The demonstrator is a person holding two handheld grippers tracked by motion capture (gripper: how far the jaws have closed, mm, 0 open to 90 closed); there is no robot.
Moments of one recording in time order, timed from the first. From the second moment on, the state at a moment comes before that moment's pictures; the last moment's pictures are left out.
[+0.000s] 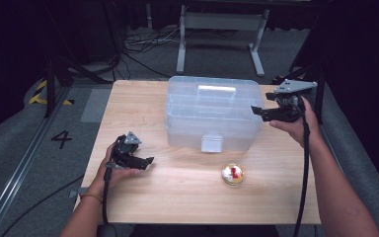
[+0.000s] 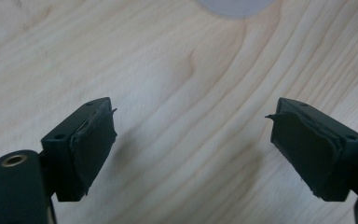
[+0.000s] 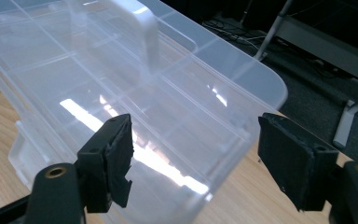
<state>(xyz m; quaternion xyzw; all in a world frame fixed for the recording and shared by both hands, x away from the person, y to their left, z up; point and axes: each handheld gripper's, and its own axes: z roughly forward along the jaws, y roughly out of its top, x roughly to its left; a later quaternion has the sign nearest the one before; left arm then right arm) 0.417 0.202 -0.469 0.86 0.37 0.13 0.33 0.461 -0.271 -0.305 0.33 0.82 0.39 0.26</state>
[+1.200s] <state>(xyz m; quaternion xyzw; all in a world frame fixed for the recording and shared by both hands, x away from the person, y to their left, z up) 0.470 0.128 -0.431 0.86 0.30 0.15 0.38 0.519 -0.193 -0.310 0.32 0.85 0.35 0.22</state>
